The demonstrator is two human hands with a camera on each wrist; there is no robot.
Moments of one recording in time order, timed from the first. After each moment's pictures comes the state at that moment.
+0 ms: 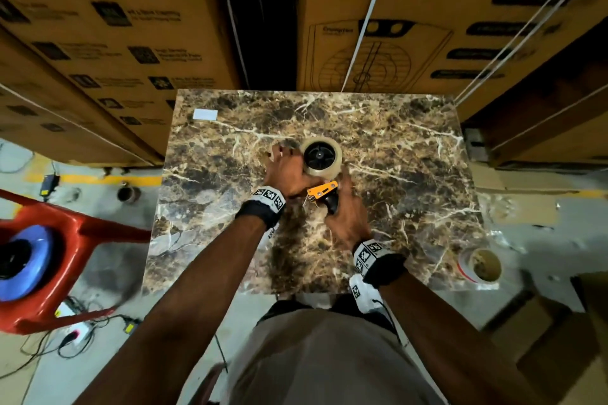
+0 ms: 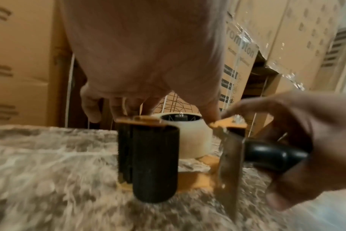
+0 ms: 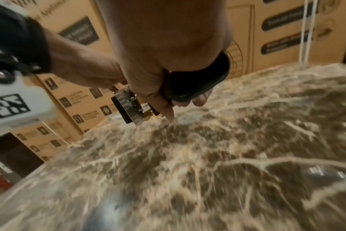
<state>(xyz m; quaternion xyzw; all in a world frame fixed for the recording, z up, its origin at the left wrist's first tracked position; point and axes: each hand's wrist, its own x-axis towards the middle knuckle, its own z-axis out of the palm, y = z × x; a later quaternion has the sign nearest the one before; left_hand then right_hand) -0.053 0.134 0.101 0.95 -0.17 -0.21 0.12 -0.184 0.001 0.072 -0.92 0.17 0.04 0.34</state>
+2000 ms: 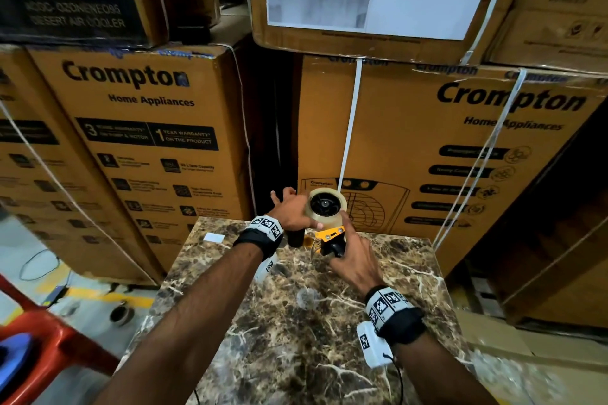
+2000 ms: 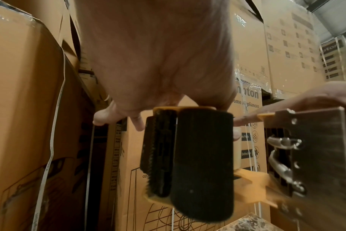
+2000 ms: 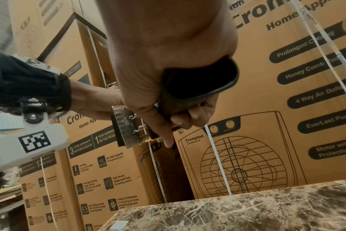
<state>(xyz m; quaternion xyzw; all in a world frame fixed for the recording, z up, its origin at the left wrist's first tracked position) 0.016 0.071 0.272 0.94 -0.22 -0.12 0.22 -0.104 -0.095 0.215 -0.93 0.06 -0.06 0.35</state>
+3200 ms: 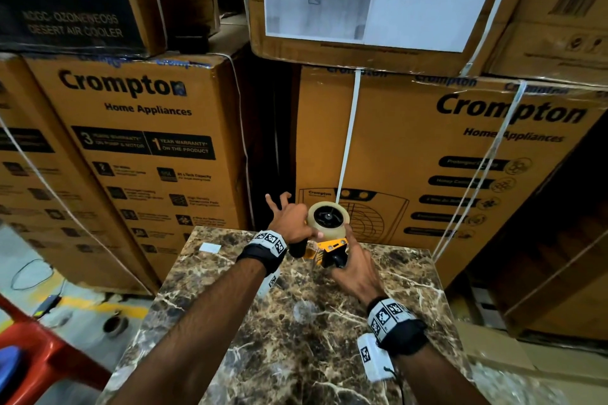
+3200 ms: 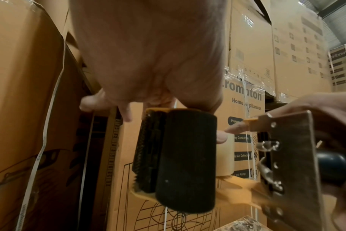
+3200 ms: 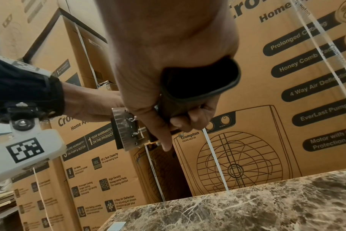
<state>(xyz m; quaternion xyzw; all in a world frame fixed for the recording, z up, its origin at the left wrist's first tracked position) 0.019 0.057 0.271 0.96 -0.19 -0.10 0.16 -0.082 -0.111 0.195 -0.93 0.09 -0.03 0.36</state>
